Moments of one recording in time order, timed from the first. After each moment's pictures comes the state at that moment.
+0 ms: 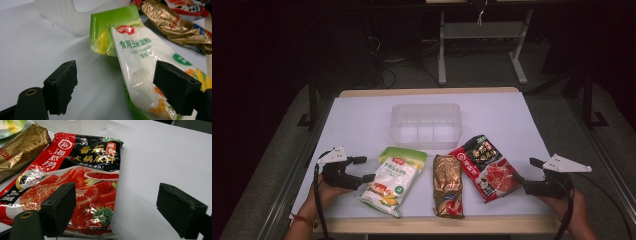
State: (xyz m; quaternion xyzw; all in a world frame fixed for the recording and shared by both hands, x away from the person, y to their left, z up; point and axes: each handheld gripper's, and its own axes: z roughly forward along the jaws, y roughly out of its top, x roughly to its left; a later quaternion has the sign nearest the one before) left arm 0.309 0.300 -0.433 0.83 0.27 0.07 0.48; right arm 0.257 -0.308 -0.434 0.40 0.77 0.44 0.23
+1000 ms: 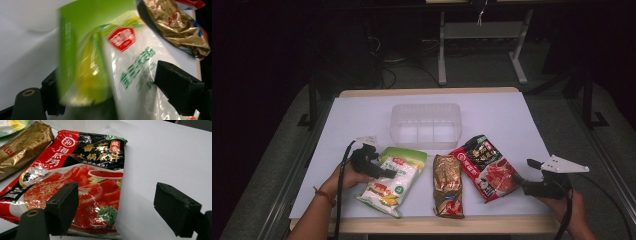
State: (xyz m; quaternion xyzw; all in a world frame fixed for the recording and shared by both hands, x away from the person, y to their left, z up) left arm 0.368 0.233 -0.444 0.87 0.26 -0.10 0.41; right arm 0.257 -0.306 -0.437 0.40 0.78 0.44 0.22
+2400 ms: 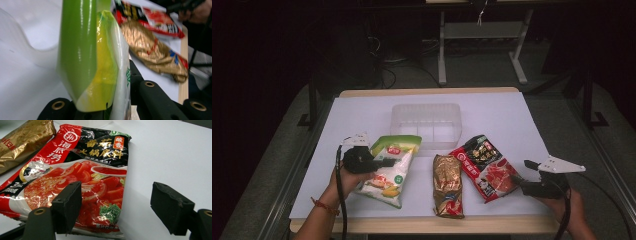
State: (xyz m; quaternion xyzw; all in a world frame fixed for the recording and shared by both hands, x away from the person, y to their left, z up) left arm 0.326 0.241 -0.389 0.83 0.27 0.02 0.49; right arm 0.259 -0.303 -0.438 0.39 0.79 0.43 0.22
